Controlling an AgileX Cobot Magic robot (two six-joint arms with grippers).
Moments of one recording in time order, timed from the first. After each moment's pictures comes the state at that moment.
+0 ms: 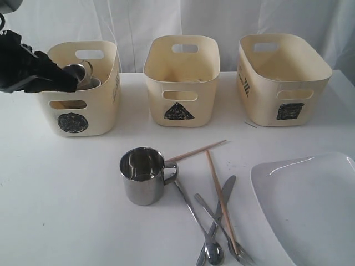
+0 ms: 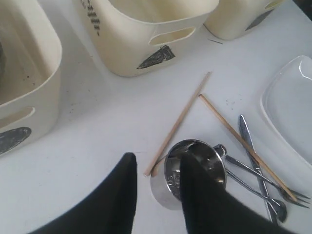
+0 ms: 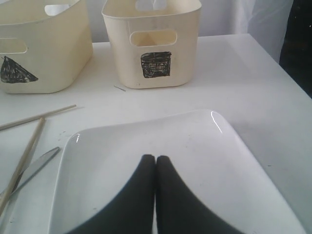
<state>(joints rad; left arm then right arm) -0.16 1.32 -1.06 -0.85 0.80 0.81 -0.06 0.01 -0.01 -0.11 0.36 0.22</state>
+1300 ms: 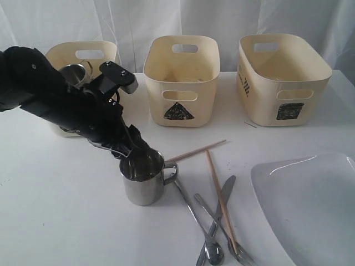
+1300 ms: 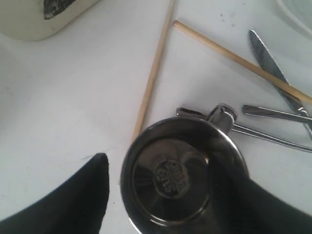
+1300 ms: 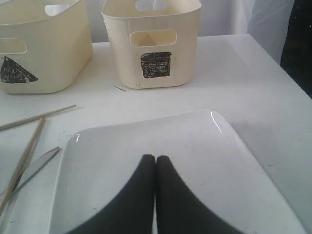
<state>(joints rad) -0.52 1.63 -1.05 -0.65 0.51 0.86 -0.06 0.01 -0.01 -0.11 0.36 0.22</state>
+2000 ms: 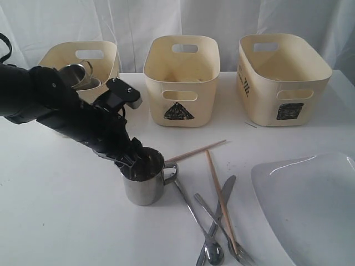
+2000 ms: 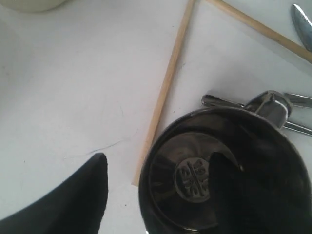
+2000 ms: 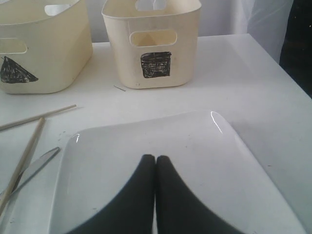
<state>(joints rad) -0.52 1.73 -1.05 -0.62 0.44 0.86 -0.06 0.01 -0.01 -0.11 0.36 0.22</state>
